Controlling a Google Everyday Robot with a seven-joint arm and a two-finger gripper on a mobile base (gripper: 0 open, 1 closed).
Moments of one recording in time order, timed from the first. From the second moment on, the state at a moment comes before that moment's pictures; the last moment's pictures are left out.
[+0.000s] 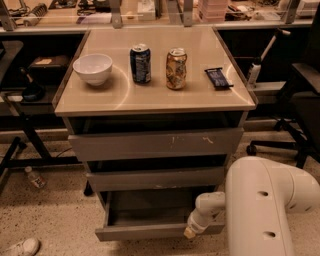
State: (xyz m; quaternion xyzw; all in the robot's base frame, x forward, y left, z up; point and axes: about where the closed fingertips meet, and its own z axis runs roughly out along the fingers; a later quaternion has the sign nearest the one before) arm 0.472 -0.135 0.191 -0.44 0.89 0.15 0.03
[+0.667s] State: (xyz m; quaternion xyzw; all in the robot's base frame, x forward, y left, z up) arm 0.472 -0.135 0.191 -0.44 0.89 0.15 0.03
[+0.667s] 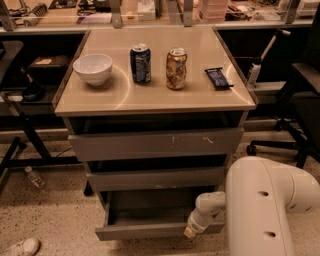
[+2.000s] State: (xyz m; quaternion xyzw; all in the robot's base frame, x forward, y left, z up) arm 0.472 -0.135 0.191 -0.44 0.89 0.15 0.03
